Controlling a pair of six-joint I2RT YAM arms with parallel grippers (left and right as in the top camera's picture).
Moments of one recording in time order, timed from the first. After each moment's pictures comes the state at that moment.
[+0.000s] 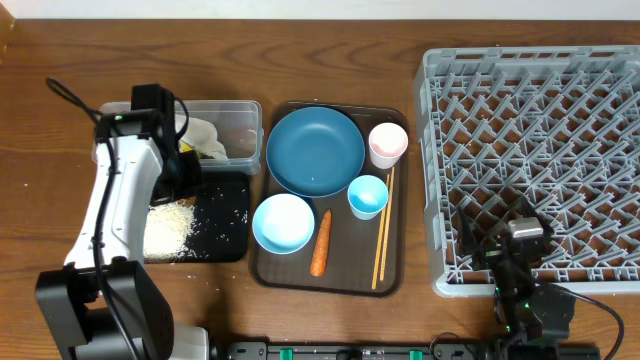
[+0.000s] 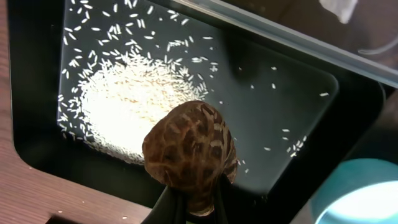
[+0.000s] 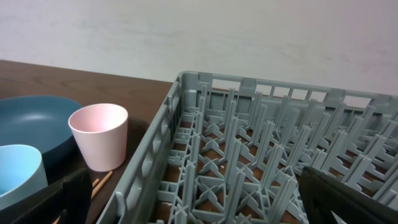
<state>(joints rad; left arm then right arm) 0.12 1.62 1.27 -1.18 -0.09 -0.25 -0.02 0.01 0.01 -0.06 -0.16 -0.07</state>
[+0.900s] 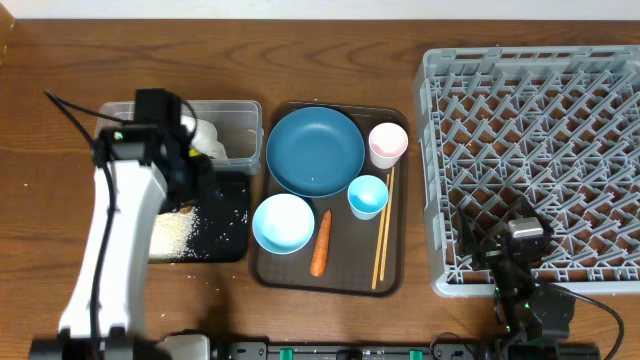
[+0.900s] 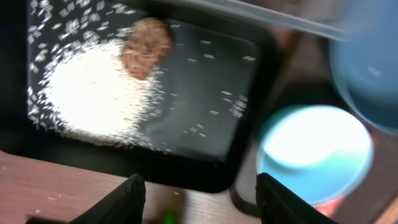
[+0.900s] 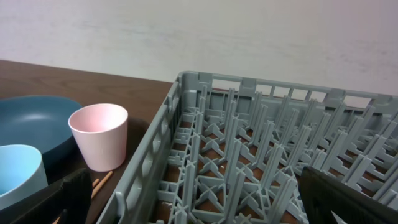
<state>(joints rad) 0.00 1.42 1.27 -1.26 0.01 -0.26 -0.02 0.01 0.01 -0.06 -0.16 -0.07</state>
